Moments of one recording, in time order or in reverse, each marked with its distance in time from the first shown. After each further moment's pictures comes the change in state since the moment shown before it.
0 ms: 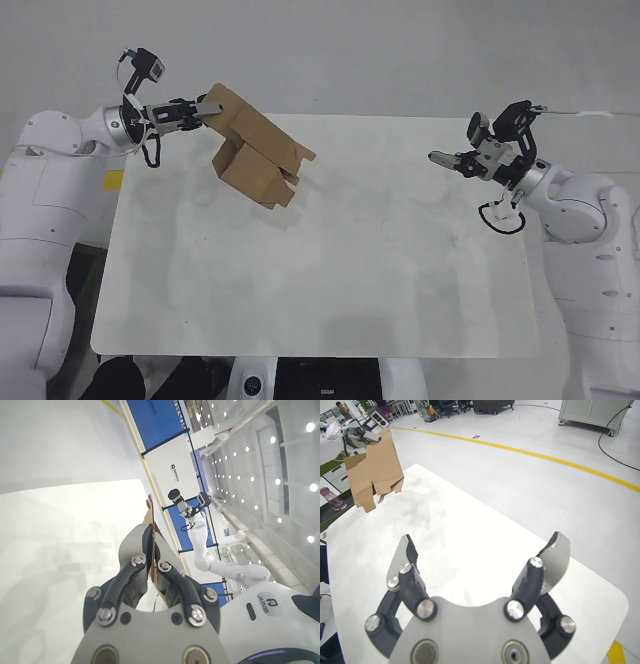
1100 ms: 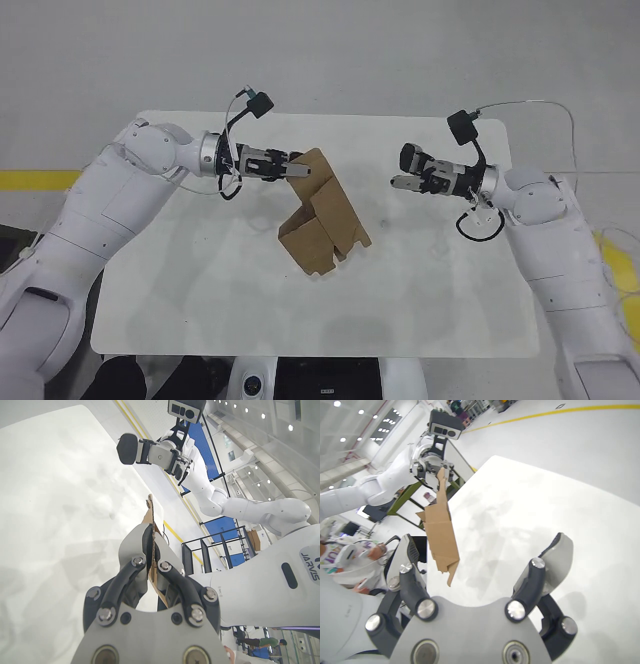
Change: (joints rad) left arm -0.026 0.019 0.415 -0.354 -0.007 -0.131 0.130; right arm 0.181 -0.006 -0.337 0.224 0.829 -0.026 0.457
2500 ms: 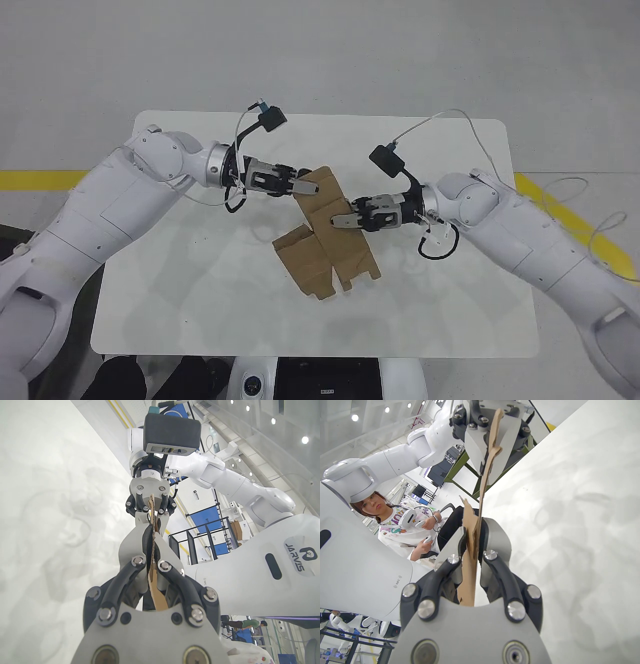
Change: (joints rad) left arm -0.064 0.045 0.171 -0.063 -0.127 -0.019 0.019; right arm 0.398 0.113 -0.904 0.063 0.412 -0.208 -0.212
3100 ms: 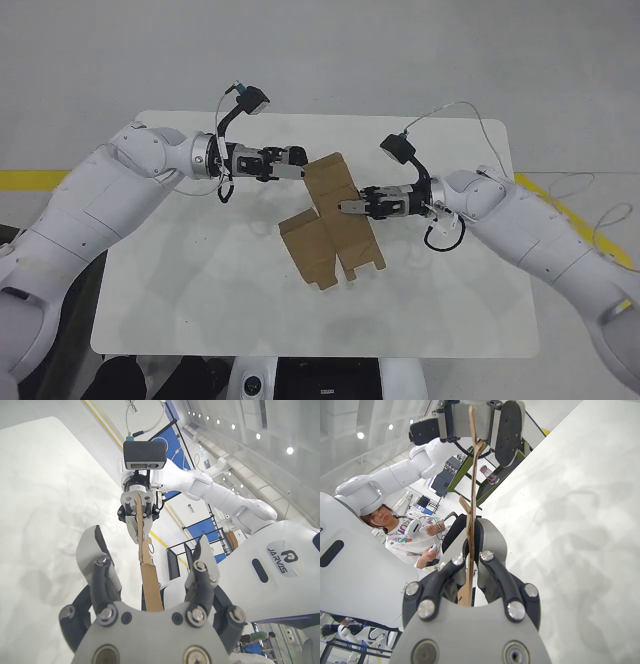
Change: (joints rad) left arm -0.012 0.039 -0.007 0.027 -0.102 -0.057 0.057; right arm 0.057 0.007 -0.070 0.079 0.154 -0.004 -0.004
